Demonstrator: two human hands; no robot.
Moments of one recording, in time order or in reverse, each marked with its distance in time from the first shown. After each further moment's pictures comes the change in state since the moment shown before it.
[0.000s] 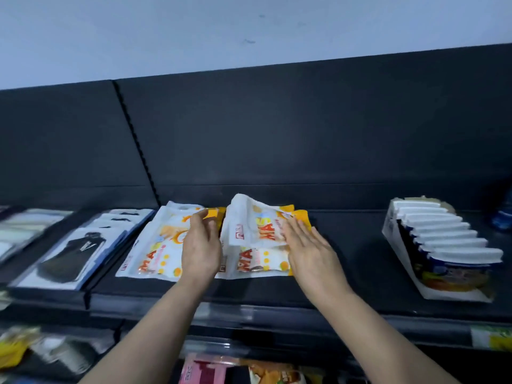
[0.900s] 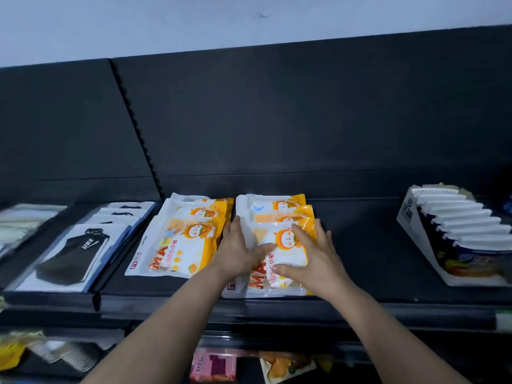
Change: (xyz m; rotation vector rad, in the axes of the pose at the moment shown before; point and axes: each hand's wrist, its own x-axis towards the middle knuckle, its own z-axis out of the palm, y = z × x) left_hand 0.020 -0.041 0.019 0.173 -0.584 -0.091; right_hand 0.000 -0.030 0.025 0.520 -0.409 0.378
